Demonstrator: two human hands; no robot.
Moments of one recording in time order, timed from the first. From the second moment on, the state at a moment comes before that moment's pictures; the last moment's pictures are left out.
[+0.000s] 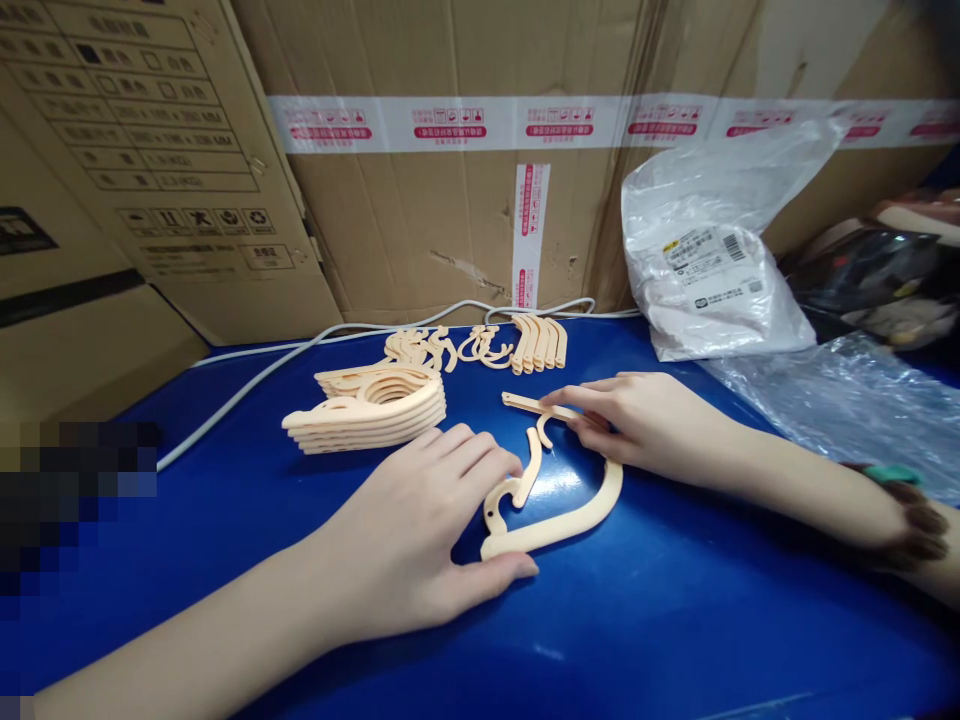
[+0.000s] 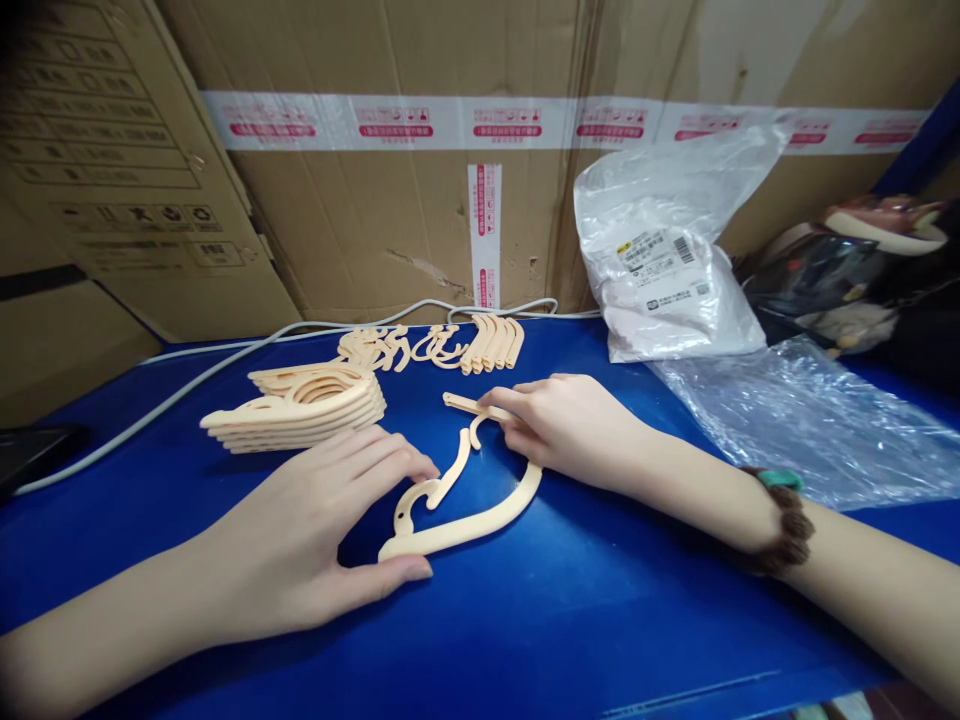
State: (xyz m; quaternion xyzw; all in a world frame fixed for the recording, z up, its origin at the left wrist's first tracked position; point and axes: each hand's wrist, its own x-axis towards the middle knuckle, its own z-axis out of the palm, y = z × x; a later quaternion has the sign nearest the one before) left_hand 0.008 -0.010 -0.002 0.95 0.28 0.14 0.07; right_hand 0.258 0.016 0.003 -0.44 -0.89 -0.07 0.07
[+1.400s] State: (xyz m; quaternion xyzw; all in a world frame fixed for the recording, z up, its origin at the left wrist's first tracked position) left_hand 0.001 -0.004 -0.004 0.94 0.26 0.17 0.10; right_hand 0.255 0.004 0.009 -0.36 -0.93 0.08 0.06
